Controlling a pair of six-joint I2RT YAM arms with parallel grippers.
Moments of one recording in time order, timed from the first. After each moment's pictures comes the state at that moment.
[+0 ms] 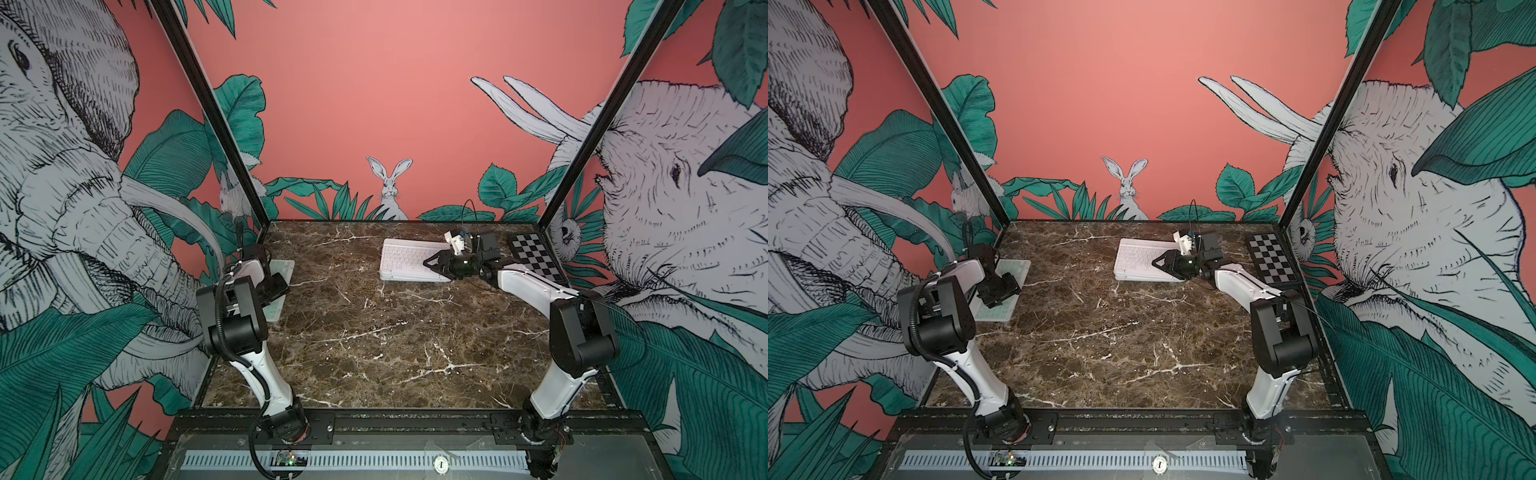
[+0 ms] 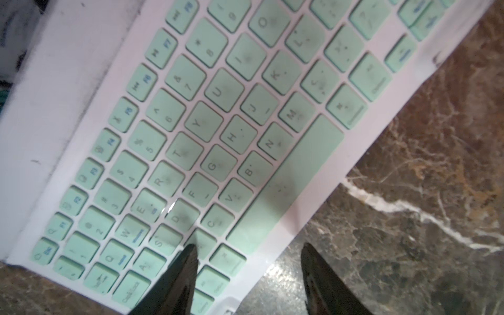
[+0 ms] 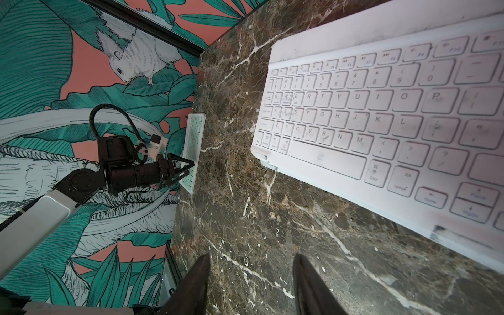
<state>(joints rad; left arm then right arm) 0.28 1.90 1.29 -0.69 0.02 -0.28 0.32 1.75 1.21 -0.13 -0.72 0.61</state>
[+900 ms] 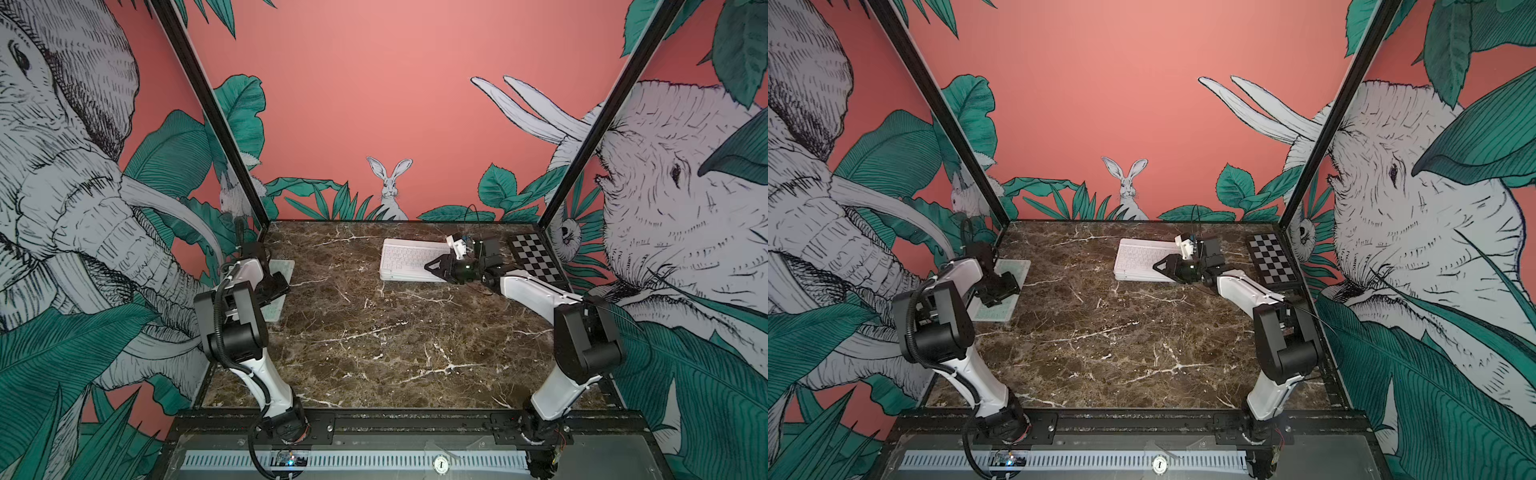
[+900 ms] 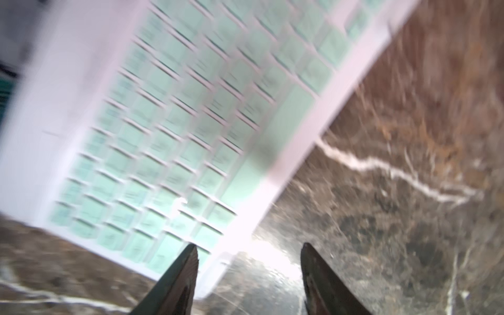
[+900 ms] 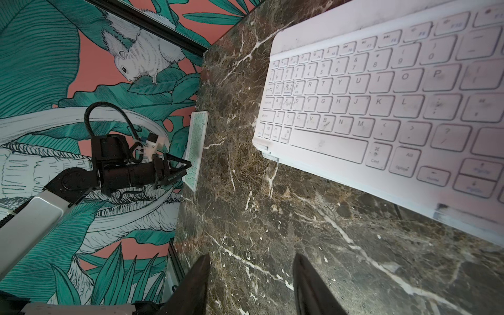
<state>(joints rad) 0.31 1.84 1.31 -0.76 0.03 -0.25 0.32 1.71 1.13 -0.07 -0.73 0.63</state>
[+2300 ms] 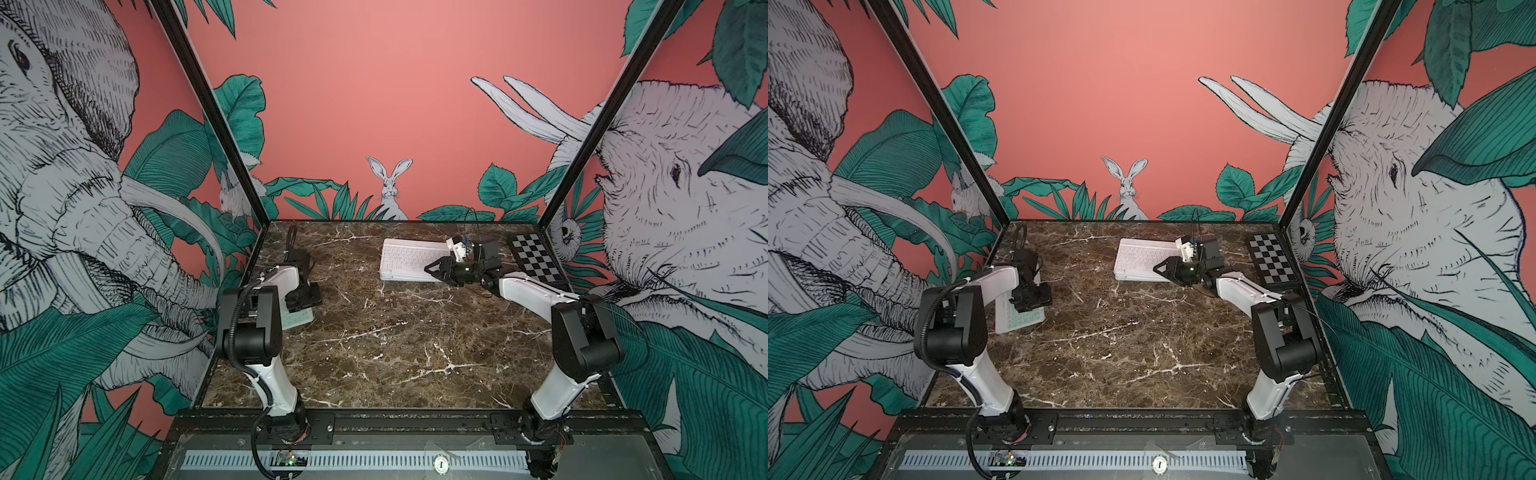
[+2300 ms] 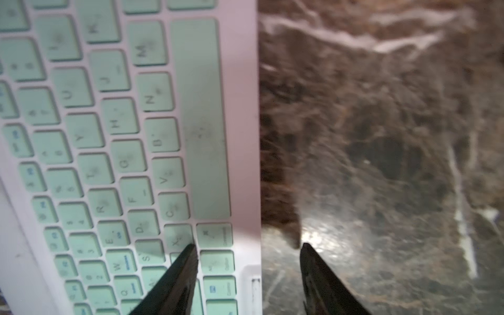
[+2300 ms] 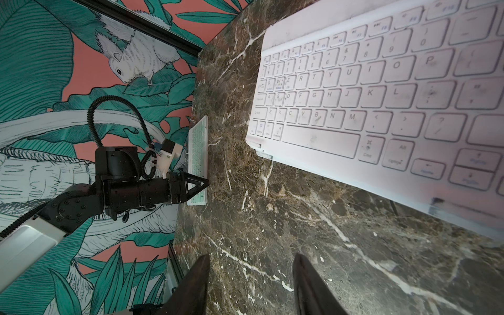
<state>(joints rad) -0.04 1.80 1.12 -0.70 -0.02 -0.27 0.32 1.71 1.09 -0.03 -0.72 0.65</state>
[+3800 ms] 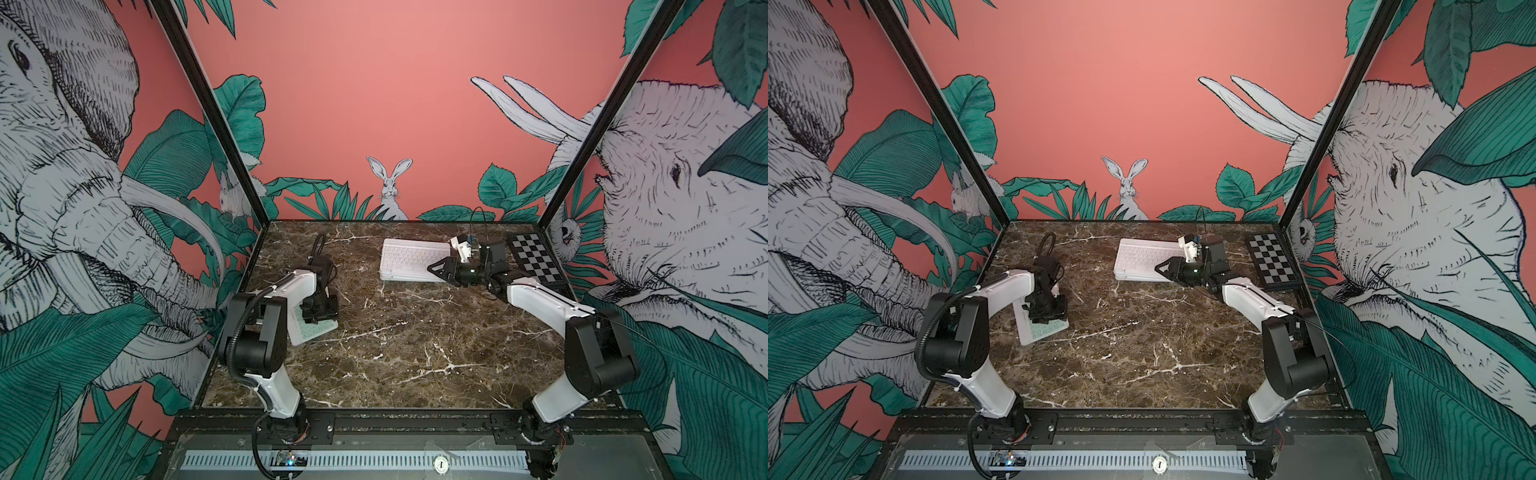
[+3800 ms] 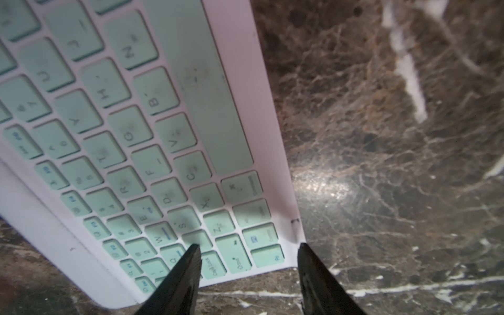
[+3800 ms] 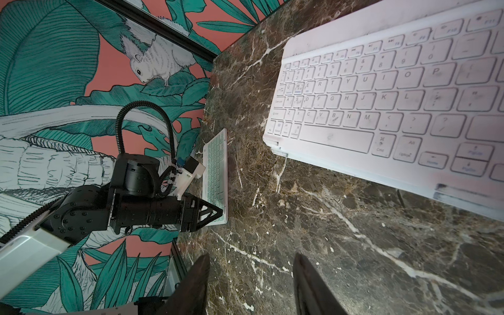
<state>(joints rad) -0.19 1.72 1.07 -0.87 0.00 -0.29 0.32 1.60 1.03 -0.03 -0.72 0.64</state>
